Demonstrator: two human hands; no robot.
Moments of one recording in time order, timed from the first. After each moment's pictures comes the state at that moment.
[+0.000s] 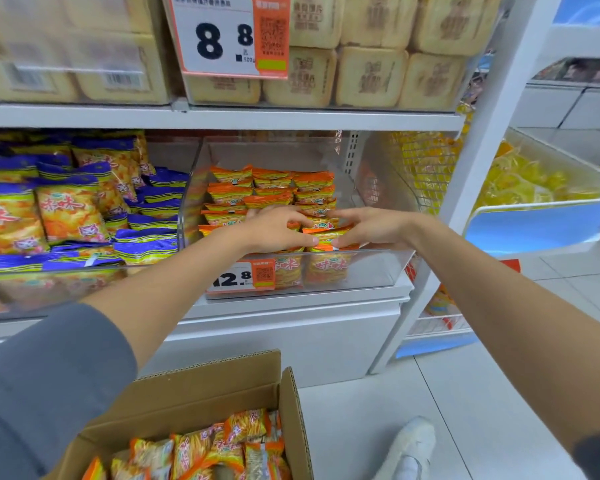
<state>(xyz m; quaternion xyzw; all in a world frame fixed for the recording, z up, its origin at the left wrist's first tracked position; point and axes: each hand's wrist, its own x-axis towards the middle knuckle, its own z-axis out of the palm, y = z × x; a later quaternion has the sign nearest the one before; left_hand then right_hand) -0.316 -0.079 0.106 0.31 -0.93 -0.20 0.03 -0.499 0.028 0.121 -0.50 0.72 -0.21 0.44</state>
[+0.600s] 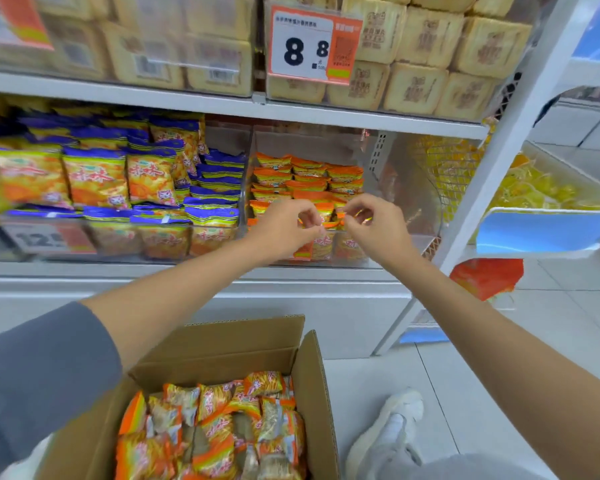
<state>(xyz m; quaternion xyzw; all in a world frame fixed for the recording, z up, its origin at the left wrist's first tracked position) -0.235 -0.026 0.106 0.28 -0.87 -0.31 0.27 -0.403 0.065 0.110 -0.56 0.72 -0.40 0.01</state>
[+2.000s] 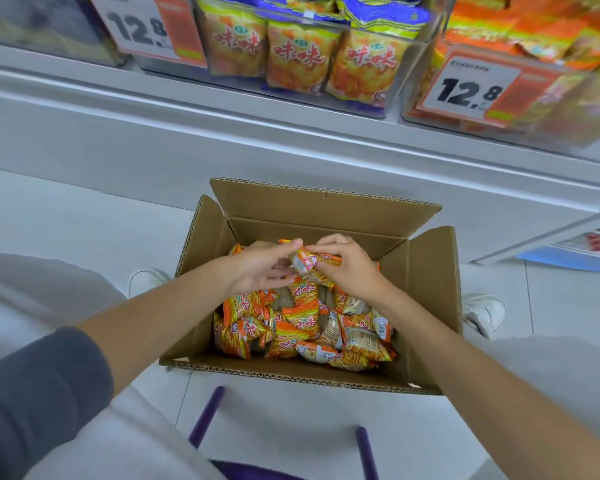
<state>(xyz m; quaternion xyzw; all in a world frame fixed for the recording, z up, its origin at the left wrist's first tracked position) -0.017 0.026 -0.118 0.58 -0.29 -0.76 0.06 -0.198 0.085 -0.143 -0.62 0.64 -0.25 0.39</state>
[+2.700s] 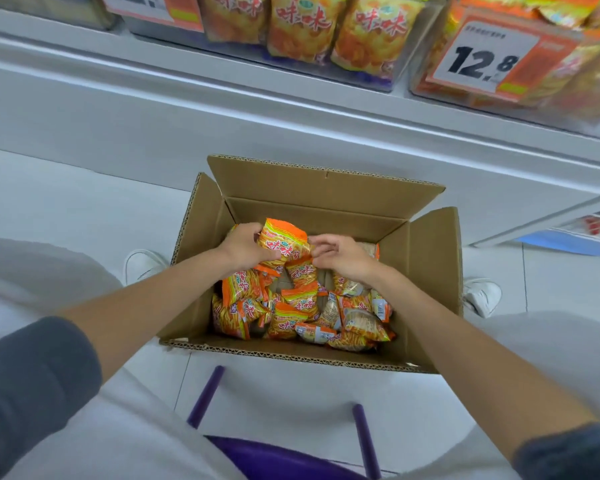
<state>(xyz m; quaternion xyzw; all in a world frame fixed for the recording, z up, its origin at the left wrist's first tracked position) 0.014 0.025 -0.147 0.58 -0.58 -0.57 0.02 -0.196 0.084 -0.168 -0.44 0.66 -0.18 0.59</state>
